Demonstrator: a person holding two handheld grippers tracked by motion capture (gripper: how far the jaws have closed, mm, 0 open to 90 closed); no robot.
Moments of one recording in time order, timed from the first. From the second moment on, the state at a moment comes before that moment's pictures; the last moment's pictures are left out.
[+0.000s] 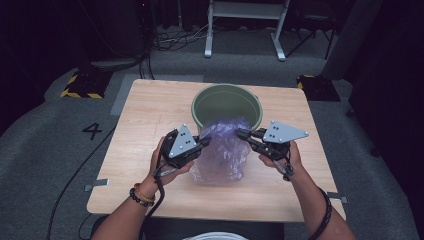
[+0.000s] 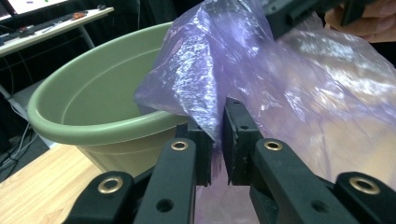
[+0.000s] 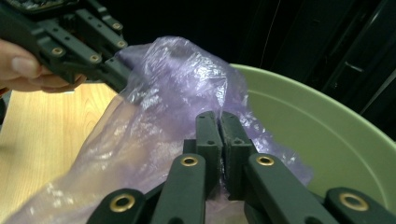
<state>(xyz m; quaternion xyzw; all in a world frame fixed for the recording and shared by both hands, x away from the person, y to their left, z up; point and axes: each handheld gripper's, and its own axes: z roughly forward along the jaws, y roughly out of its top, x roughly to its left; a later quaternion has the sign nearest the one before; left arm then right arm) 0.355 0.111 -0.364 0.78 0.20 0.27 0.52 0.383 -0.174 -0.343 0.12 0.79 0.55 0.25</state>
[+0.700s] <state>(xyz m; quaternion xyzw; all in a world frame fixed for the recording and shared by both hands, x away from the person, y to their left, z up) 0.356 0.130 -0.377 0.79 0.21 0.24 0.53 0.439 -0.191 -0.338 0.24 0.76 0.54 0.25</state>
